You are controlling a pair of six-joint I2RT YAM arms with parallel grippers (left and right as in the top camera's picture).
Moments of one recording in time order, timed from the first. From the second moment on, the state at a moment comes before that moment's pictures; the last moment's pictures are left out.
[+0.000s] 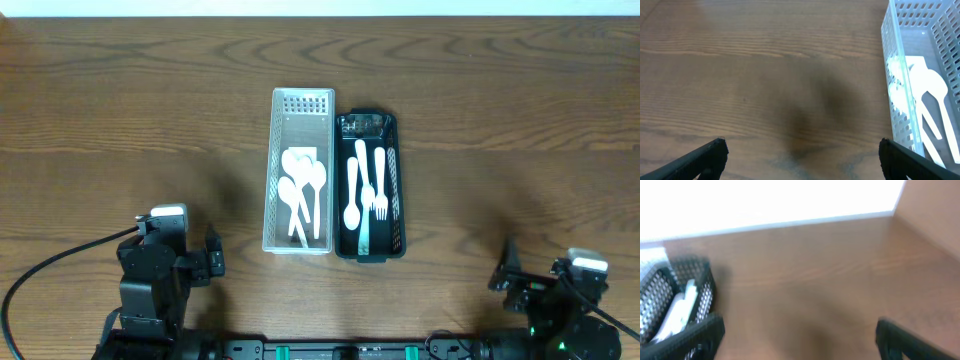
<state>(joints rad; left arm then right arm) -0.13 0.39 0.61 -0.87 -0.22 -0.07 0.05 0.01 0.54 -0.79 0.19 0.15</state>
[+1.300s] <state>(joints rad) -0.13 0.40 0.61 -0.87 -0.22 -0.07 0.07 0.01 0.01 -0.07 0.03 -0.01</state>
